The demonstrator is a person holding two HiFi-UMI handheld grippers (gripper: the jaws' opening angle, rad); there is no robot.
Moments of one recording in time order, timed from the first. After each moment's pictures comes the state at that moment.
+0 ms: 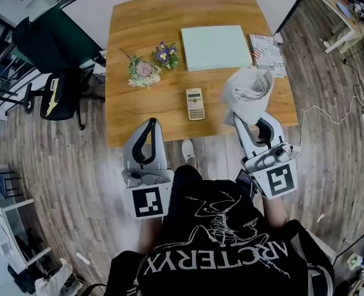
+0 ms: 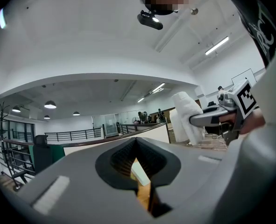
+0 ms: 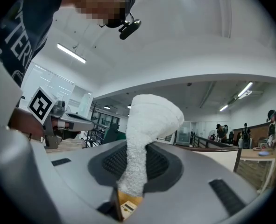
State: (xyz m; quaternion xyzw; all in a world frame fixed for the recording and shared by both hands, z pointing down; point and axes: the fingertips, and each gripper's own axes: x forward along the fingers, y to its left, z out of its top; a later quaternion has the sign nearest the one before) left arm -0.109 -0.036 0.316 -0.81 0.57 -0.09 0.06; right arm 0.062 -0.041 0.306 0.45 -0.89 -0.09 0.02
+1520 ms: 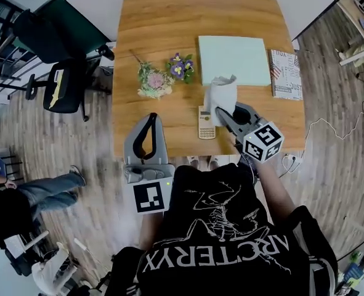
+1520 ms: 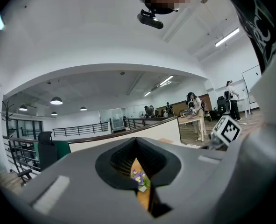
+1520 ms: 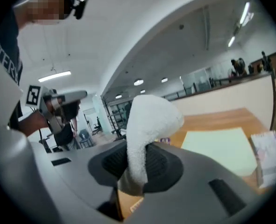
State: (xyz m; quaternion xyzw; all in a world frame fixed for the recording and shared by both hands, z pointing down) left arm -0.145 -0.160 0.326 -0.78 0.61 -0.11 0.03; right arm 0.006 -0.205 0.468 0.30 -0.93 0.19 0.08
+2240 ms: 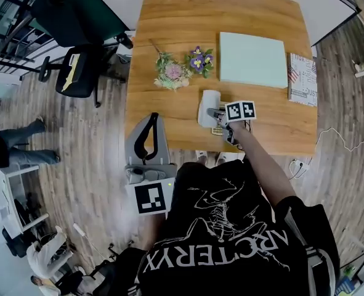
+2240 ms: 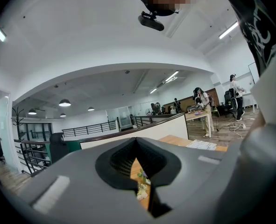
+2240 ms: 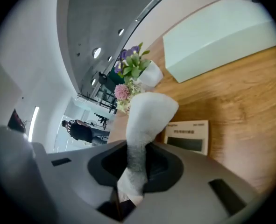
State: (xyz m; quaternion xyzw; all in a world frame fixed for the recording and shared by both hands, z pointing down) left arm -0.177 -0.130 0.320 -0.75 0.65 -0.13 0.03; right arm -0.070 -0.198 0.704 0.23 -0.77 0.57 0.19
